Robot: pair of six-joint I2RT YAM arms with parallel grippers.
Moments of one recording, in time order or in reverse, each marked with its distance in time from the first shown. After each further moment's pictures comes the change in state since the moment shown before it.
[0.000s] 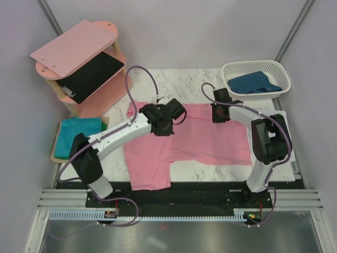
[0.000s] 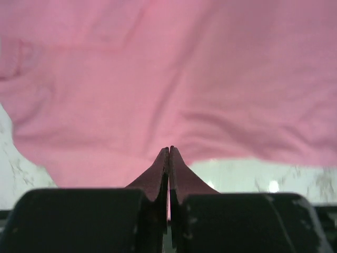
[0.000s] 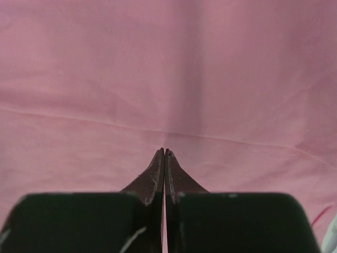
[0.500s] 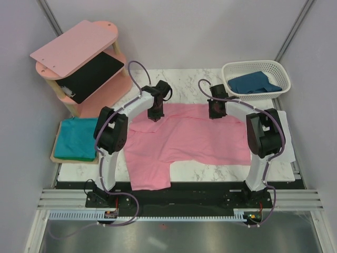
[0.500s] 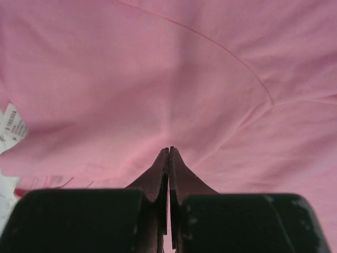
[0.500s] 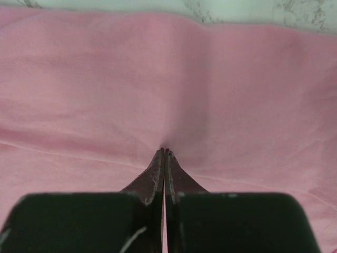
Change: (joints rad) left arm 0.412 0.478 0.262 0.138 0.130 0.308; right arm 0.000 0.125 0.128 0.011 -0.026 -0.017
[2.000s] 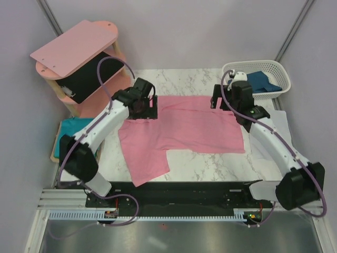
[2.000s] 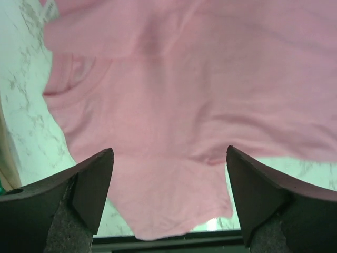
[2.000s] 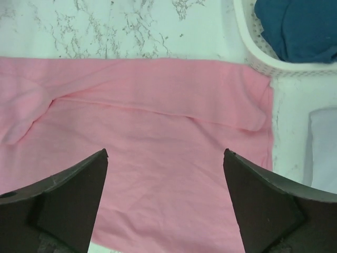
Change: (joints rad) left arm 0.052 -0.412 -0.199 -0.025 0.049 0.107; right arm 0.033 -0.563 -0.133 0.048 0.032 0.045
